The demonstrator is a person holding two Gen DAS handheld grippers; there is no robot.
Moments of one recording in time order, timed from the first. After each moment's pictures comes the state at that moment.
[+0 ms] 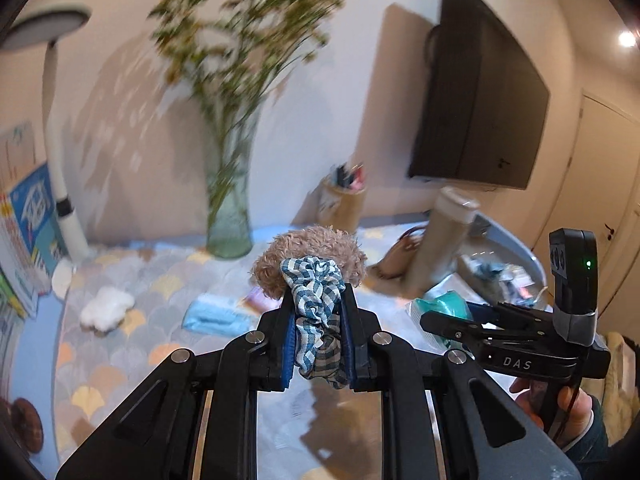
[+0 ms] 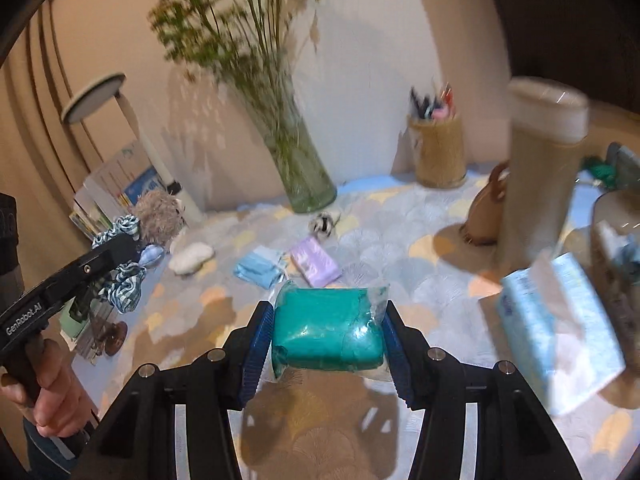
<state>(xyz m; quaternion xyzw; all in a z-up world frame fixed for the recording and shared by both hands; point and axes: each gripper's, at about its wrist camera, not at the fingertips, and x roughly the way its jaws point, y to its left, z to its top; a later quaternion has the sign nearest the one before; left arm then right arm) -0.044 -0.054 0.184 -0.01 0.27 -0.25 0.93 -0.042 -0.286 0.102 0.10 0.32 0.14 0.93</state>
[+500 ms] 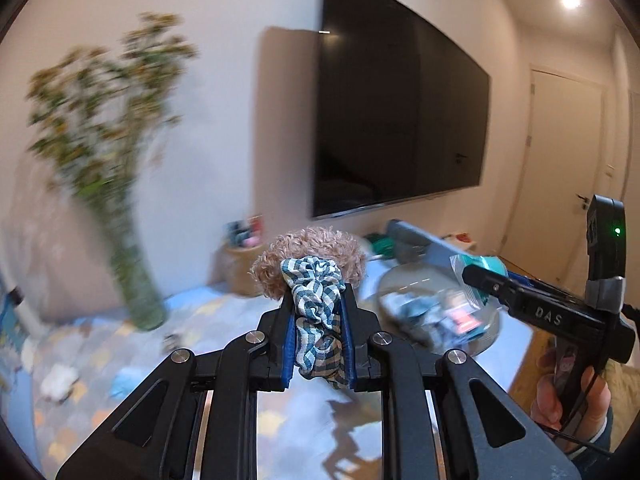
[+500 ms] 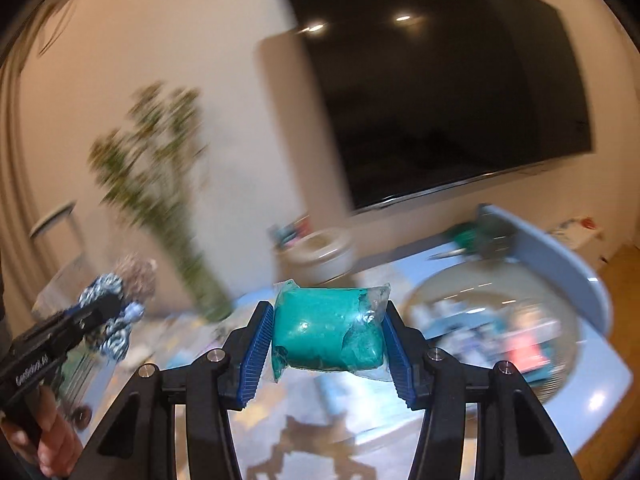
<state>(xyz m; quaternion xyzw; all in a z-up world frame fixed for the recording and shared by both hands) -0.068 -0.213 0.242 0.04 0.21 -0.32 0.92 -0.124 -0.442 0.184 0.15 0.19 -0.03 0.97</state>
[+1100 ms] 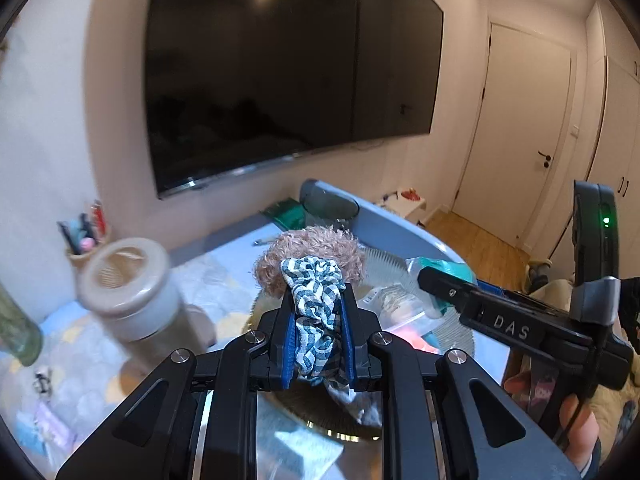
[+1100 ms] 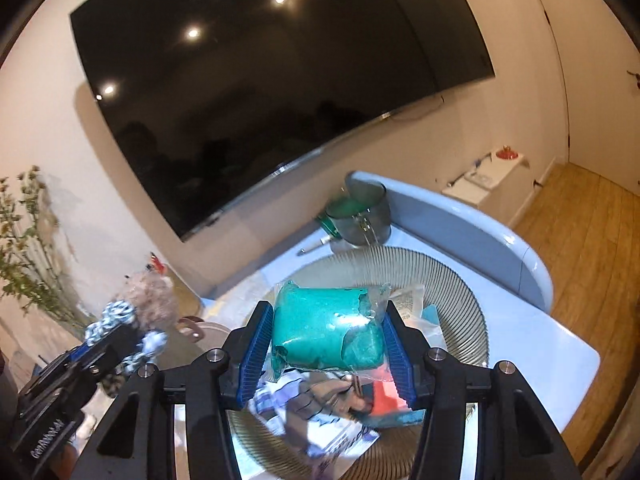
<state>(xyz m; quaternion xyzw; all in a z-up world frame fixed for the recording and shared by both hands) -0.003 -0.414 0.175 0.08 0.28 -0.41 0.86 -0.088 -0.603 0.130 0.26 0.24 -0.16 0.92</state>
